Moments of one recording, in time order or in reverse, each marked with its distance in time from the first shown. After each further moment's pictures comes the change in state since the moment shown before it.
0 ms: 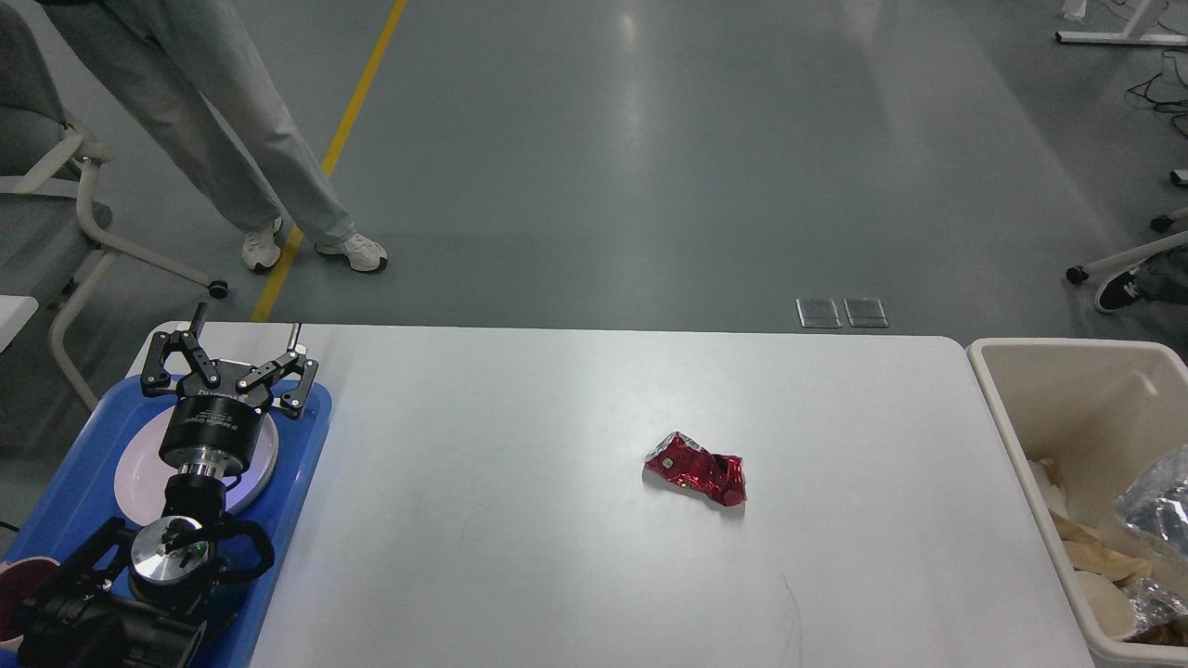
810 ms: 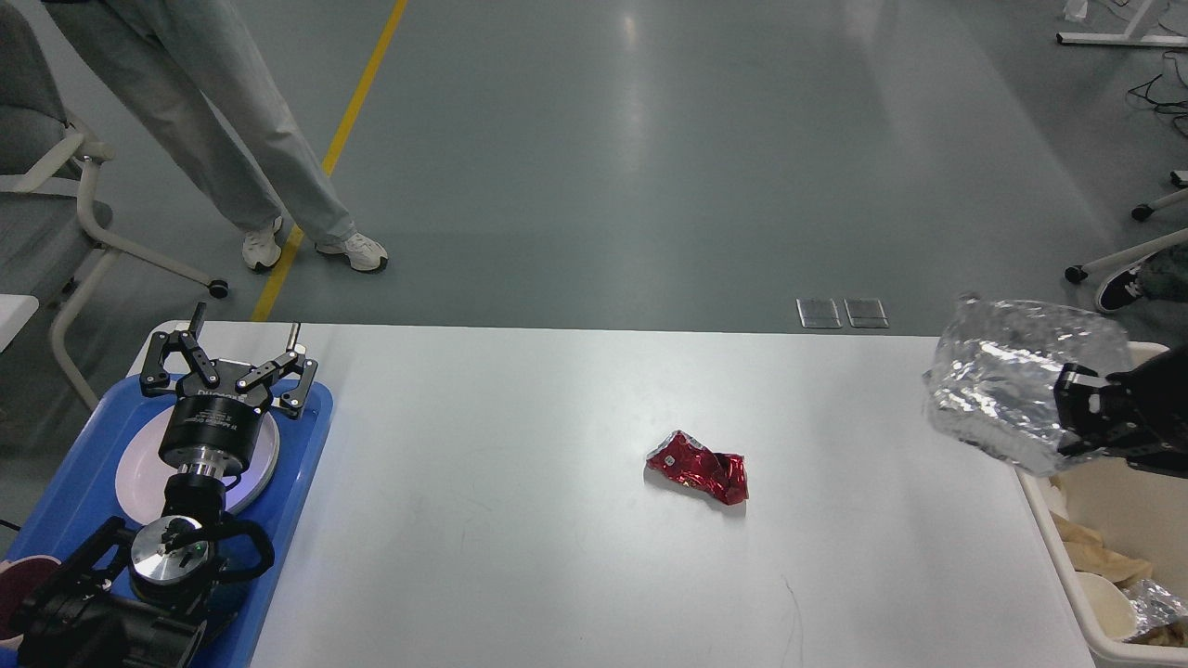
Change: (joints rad) left arm 0.000 0.000 -0.001 0.000 0.000 0.000 0.000; right arm 1.448 0.051 -0.832 1.287 0.073 0.089 0.117
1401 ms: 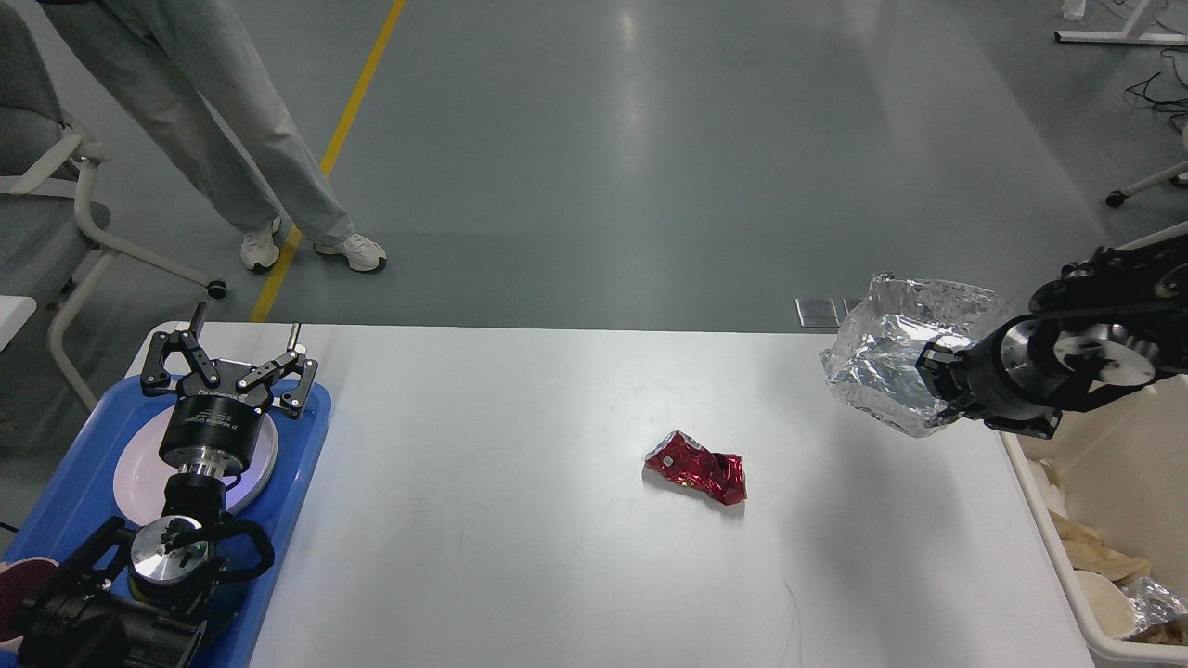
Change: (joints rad) left arm 0.000 0.000 0.000 0.000 0.001 0.000 0.001; right arm -0.231 0.075 0.496 -0.136 0.009 -0.111 -0.348
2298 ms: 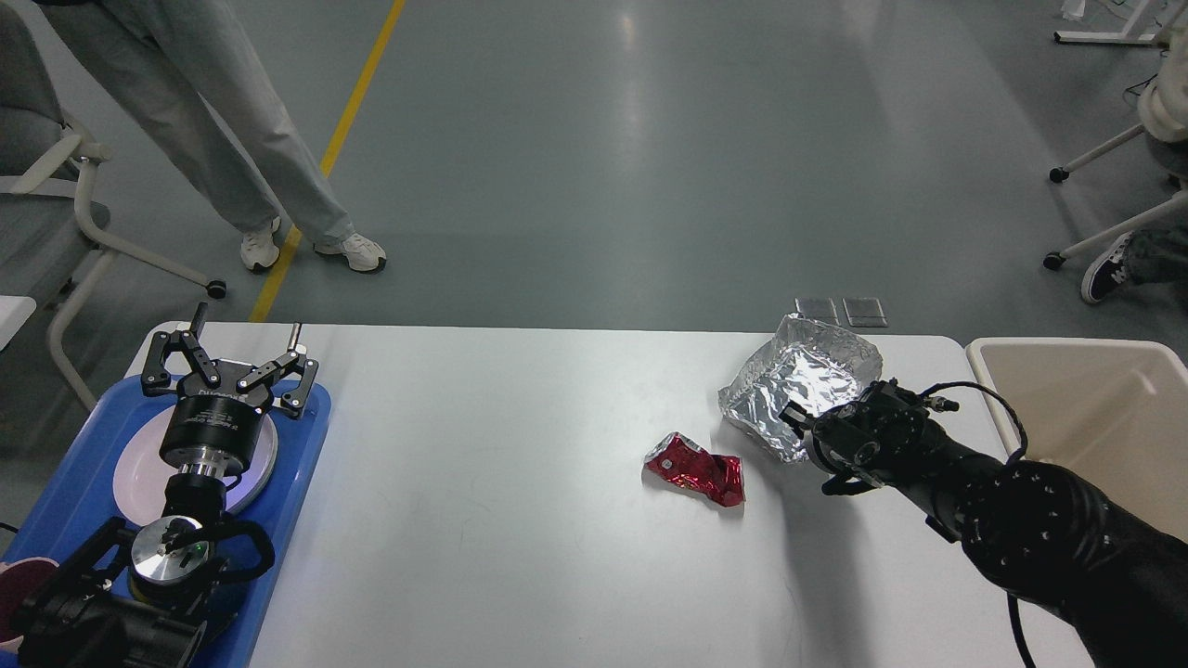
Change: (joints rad) left arm 0.000 0.000 0.001 0.000 0.000 -0.001 0.000; right arm -0.973 0.582 0.401 -1.263 -0.018 -0.042 -0.034
